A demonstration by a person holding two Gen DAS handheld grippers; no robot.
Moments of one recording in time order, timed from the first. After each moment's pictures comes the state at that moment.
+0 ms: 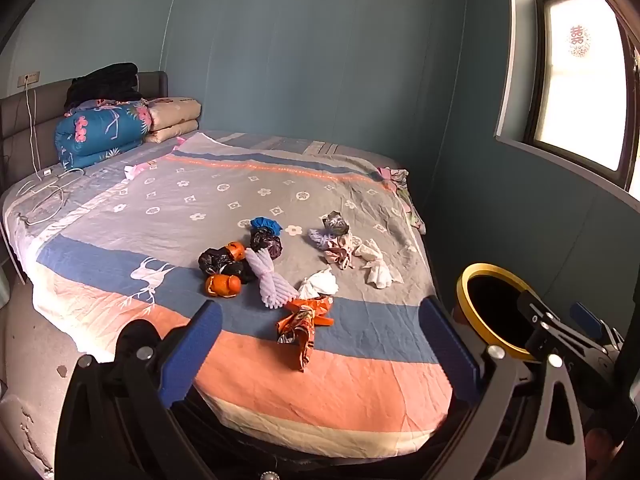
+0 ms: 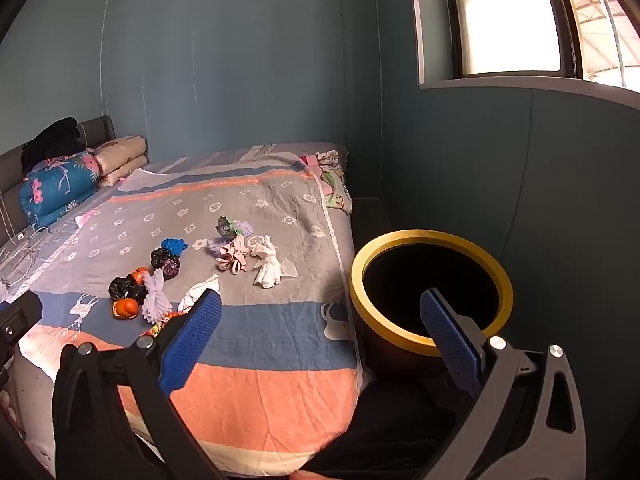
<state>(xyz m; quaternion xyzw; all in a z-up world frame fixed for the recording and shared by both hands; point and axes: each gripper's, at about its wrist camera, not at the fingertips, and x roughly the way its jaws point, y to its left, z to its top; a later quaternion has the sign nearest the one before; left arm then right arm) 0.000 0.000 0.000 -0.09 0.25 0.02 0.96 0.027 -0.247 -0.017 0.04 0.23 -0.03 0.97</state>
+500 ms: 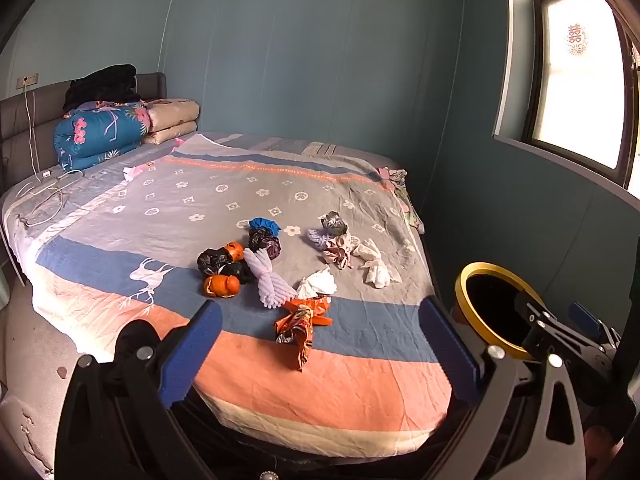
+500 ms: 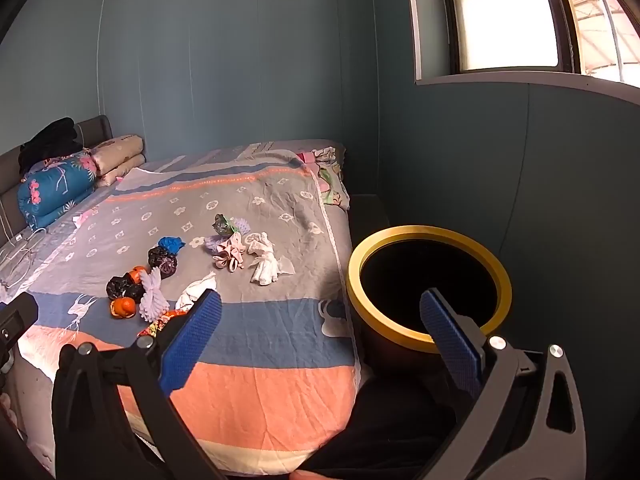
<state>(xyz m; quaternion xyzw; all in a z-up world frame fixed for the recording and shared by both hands) -0.001 -0.003 0.007 -0.08 0.25 0.02 0.96 0.028 -0.249 -0.017 0.04 0.23 -0.04 0.97</state>
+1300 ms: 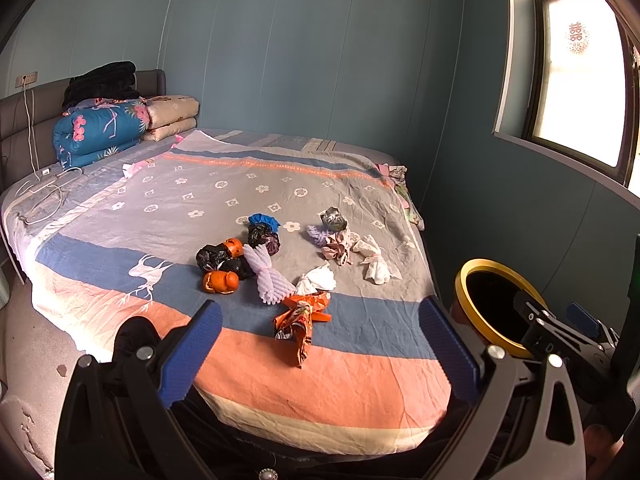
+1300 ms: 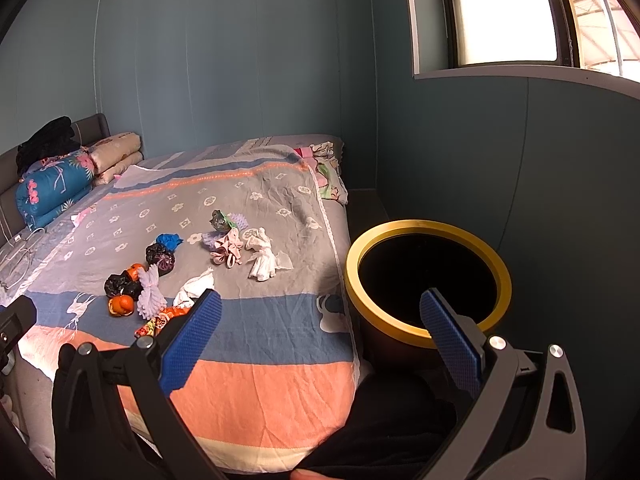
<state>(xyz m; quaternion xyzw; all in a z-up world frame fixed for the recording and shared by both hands) -0.003 -0.001 0.000 -0.08 0.25 0.02 0.96 0.030 -0.248 -0.023 0.04 0.24 -0.04 0.97</state>
